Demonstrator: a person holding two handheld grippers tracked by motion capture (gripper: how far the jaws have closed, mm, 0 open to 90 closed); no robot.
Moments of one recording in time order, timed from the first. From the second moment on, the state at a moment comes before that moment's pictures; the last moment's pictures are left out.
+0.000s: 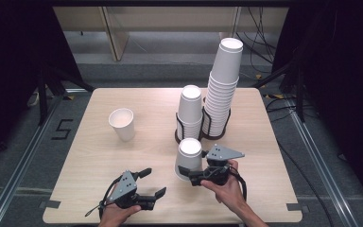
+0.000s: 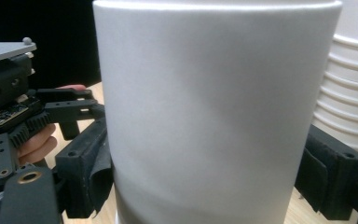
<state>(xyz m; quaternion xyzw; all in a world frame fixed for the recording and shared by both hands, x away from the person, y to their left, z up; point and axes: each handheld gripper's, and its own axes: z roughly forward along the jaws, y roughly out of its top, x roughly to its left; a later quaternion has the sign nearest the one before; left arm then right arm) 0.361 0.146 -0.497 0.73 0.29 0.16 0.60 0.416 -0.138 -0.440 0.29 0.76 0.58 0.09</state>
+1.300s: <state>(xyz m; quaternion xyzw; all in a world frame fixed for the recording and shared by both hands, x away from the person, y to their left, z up) 0.362 0.140 -0.496 0.72 0.29 0.15 0.62 0.409 -0.082 -0.447 0.24 0.77 0.58 0.07</state>
